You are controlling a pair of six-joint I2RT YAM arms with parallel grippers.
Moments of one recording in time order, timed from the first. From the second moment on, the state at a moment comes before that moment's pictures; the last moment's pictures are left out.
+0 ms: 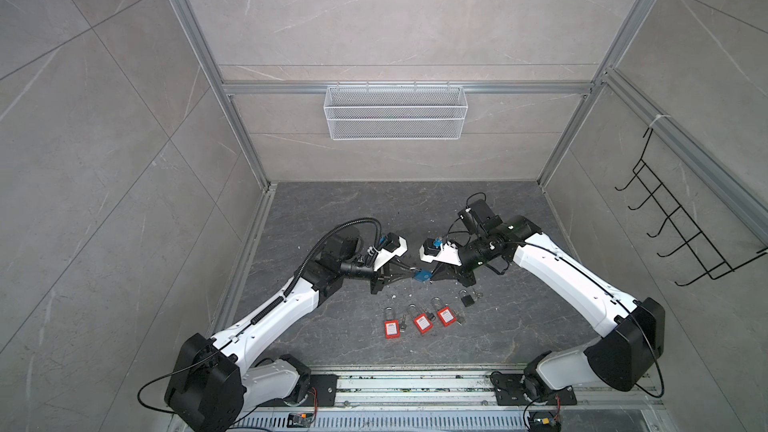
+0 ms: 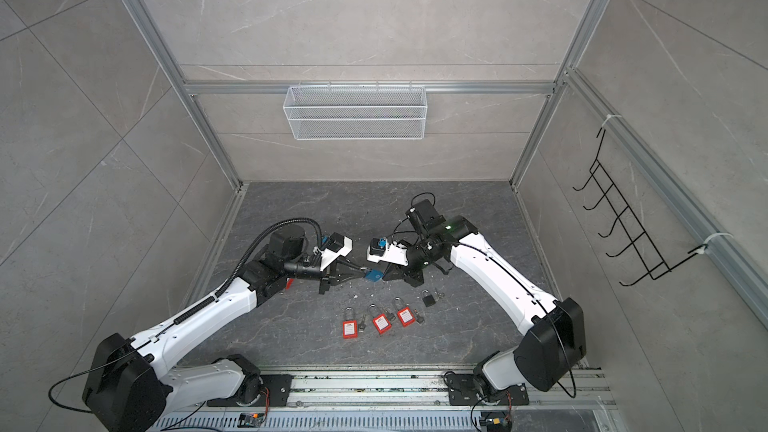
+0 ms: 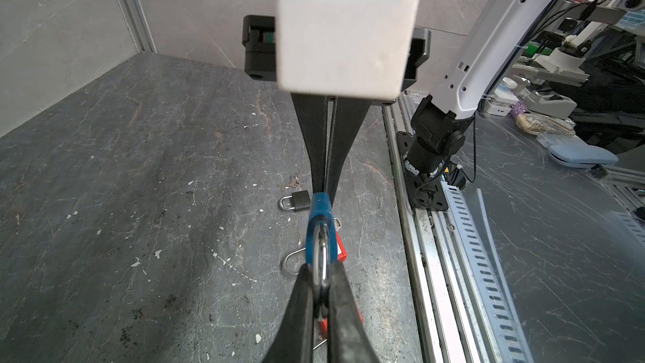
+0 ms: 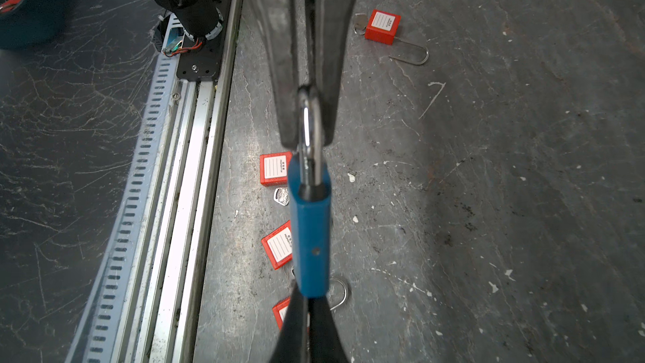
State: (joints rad) left arm -0.59 1.20 0.84 -0.13 0.92 0.30; right arm 0.54 1.46 1.34 -1.07 -0.66 -0.91
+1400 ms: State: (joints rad) left arm -0.49 1.79 1.34 -1.10 0.58 0.90; right arm 0.46 1.34 0.97 -0.65 -0.48 -0.17
